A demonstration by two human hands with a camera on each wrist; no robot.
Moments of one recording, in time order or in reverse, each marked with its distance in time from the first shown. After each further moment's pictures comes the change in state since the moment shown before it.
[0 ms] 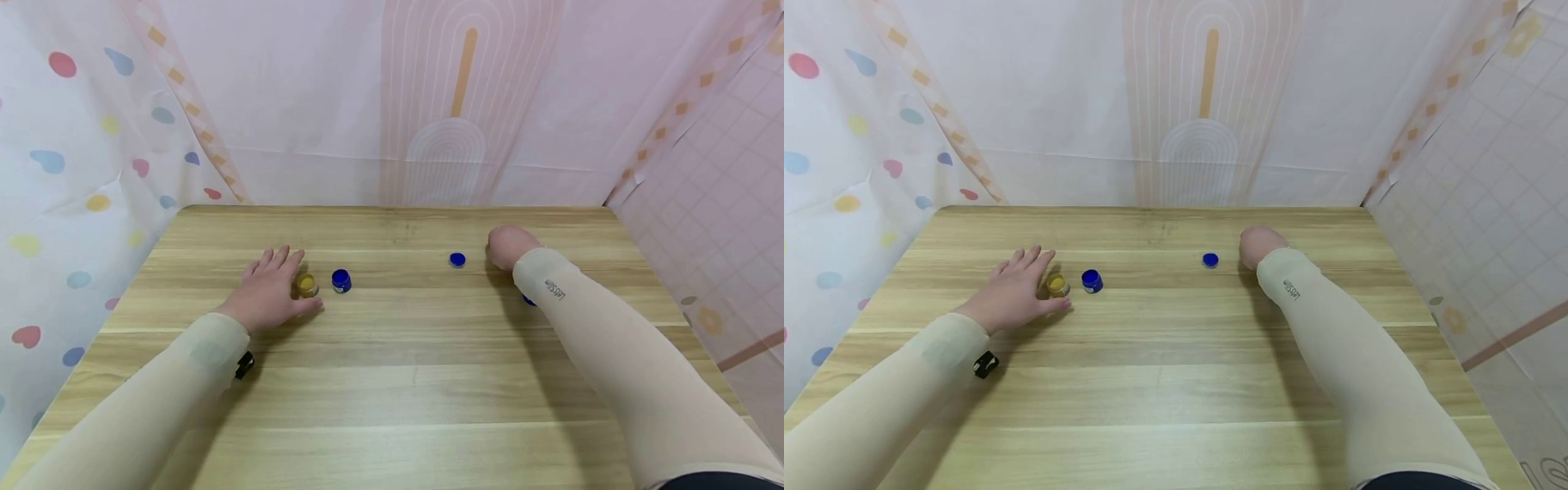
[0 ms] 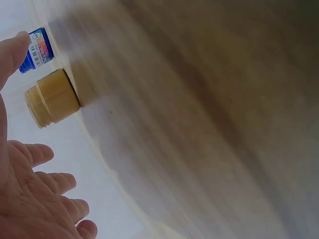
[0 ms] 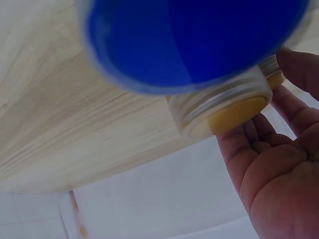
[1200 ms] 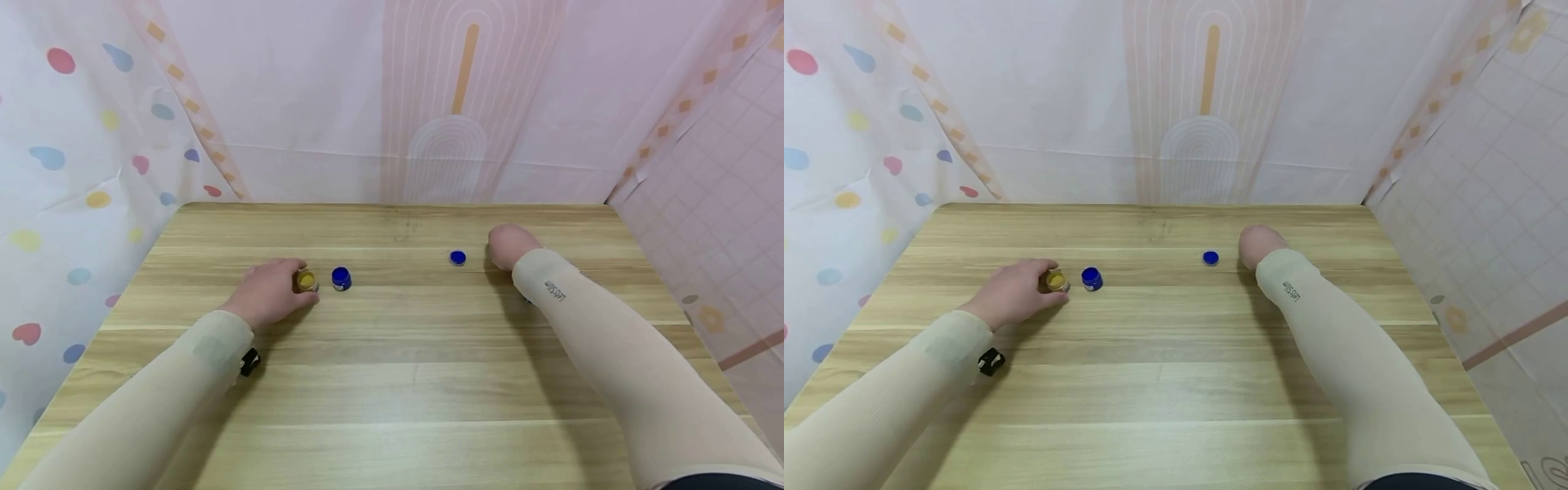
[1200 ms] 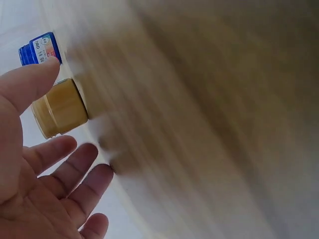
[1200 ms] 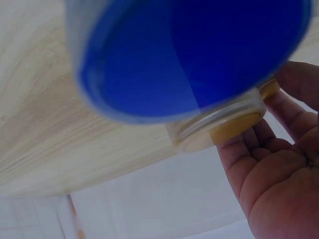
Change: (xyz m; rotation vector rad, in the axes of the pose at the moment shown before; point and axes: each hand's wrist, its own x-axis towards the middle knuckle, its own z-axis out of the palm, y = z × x) left_hand 0.006 0.007 -0.001 -0.014 0.018 -0.023; right_hand -0.008 -0.002 0.002 -0.025 0.020 0.000
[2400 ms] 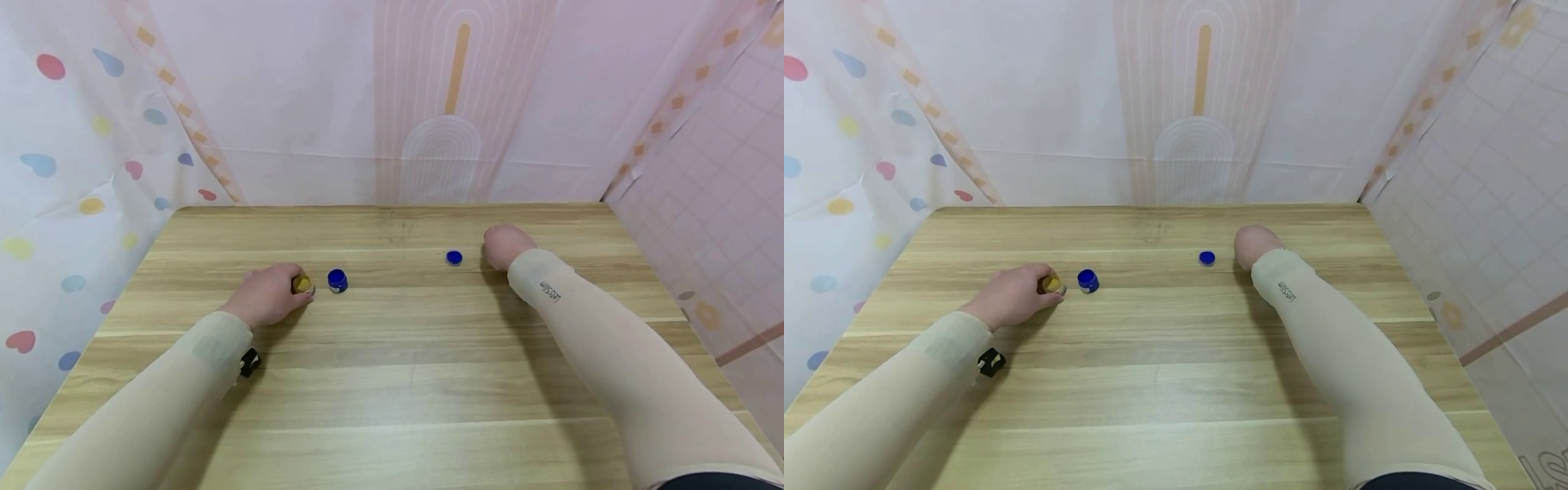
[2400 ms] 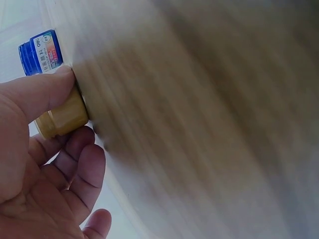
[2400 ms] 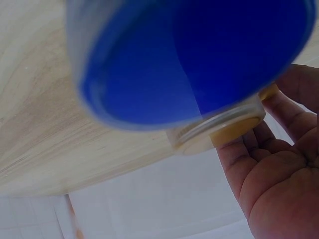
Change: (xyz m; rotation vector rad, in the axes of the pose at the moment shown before) left_hand 0.000 -0.004 -0.002 -0.004 -0.033 0.009; right_hand 0.009 -0.004 0.006 -0.004 -0.012 0.019
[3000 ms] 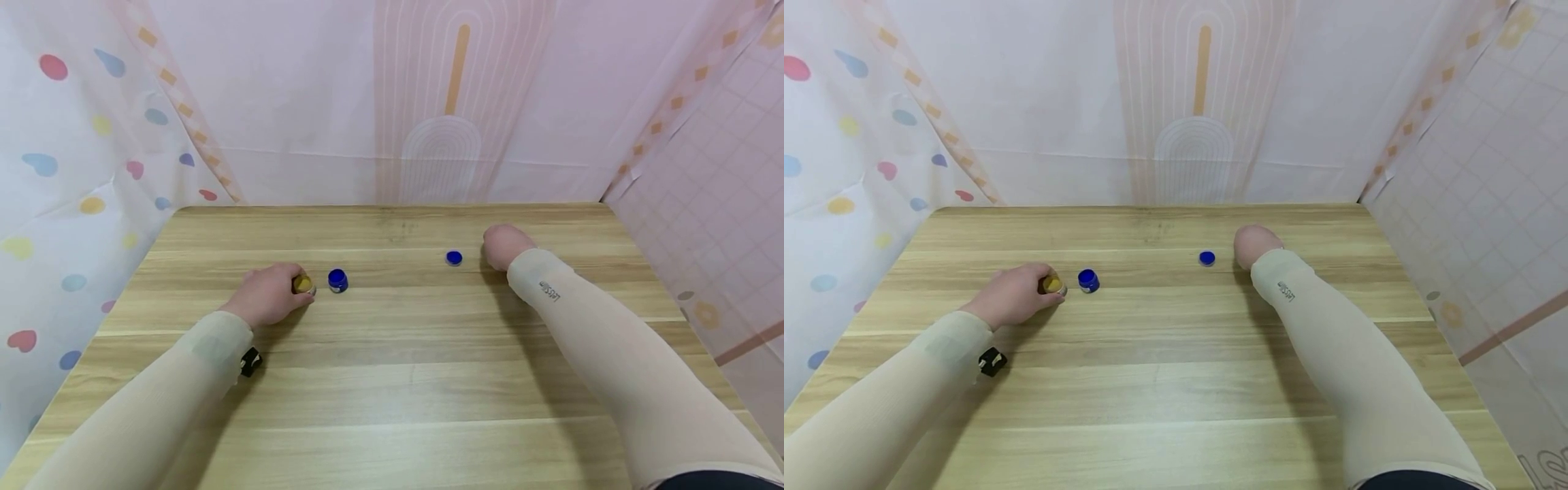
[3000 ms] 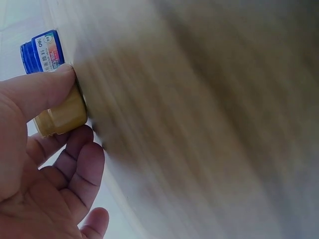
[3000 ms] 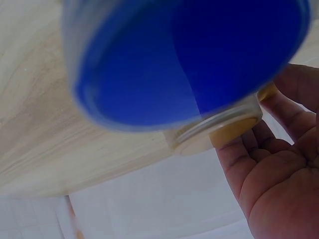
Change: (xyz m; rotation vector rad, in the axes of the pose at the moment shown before) left_hand 0.004 -0.001 0.002 -0.014 0.001 -0.002; right_hand -0.001 -0.001 -0.002 -0.005 -0.005 0.007
